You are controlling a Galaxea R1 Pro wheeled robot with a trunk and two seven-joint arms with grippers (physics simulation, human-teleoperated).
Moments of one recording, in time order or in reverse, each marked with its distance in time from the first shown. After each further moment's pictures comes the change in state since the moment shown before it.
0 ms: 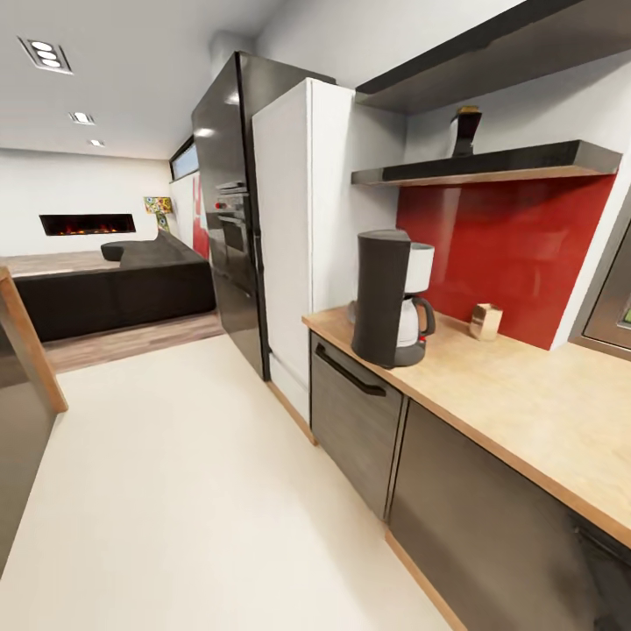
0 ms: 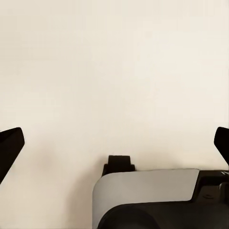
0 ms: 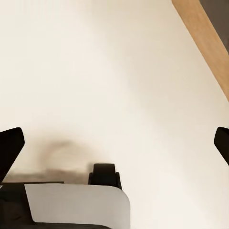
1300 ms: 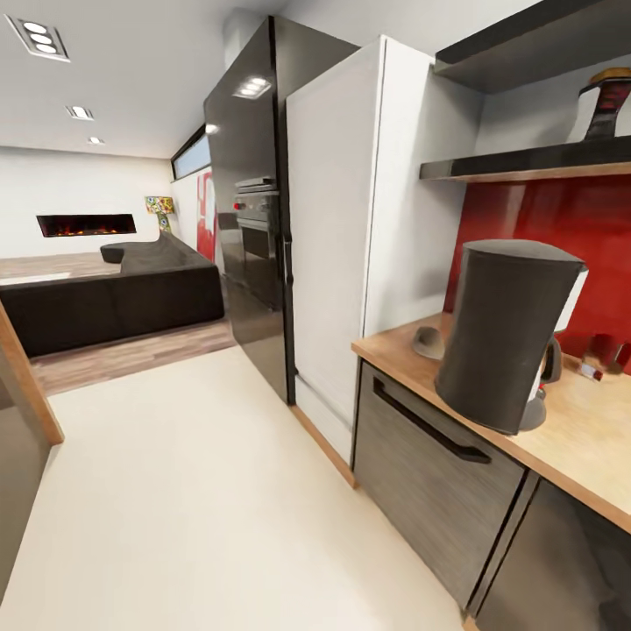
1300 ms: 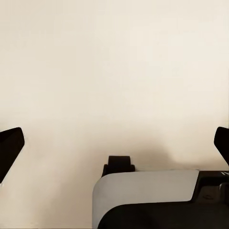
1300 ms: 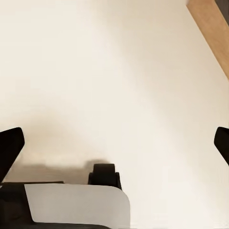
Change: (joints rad) left arm 0.000 0.000 0.000 0.000 0.000 -0.002 0.000; right arm 0.000 0.000 0.000 0.000 0.001 0.000 0.000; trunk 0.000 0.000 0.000
